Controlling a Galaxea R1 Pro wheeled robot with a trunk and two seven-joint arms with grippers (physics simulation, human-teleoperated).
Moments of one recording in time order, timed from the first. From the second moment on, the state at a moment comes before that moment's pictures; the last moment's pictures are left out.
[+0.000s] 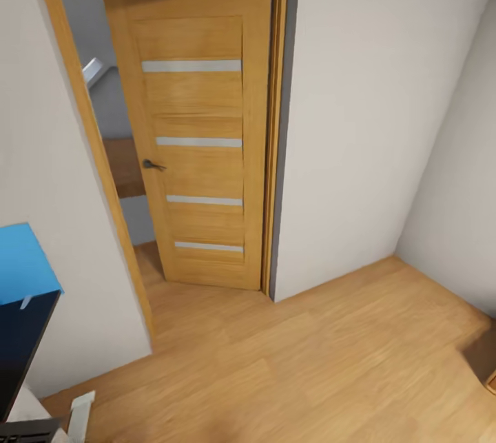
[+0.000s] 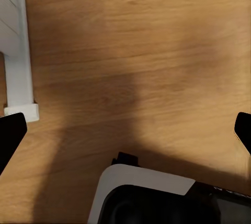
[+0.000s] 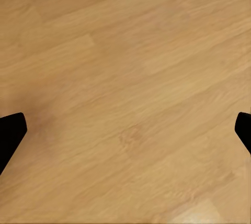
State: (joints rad) left arm 0.00 0.05 0.01 -0.28 0.27 -0.37 0.00; right arm -0.11 0.02 -0.03 -0.25 -0.03 -0.57 0.00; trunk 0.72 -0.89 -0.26
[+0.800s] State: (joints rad) left arm 0.00 0.05 0.01 -0.28 0.27 -0.37 0.00; right arm -0.11 0.02 -0.03 -0.25 -0.03 -0.57 0.00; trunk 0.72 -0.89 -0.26
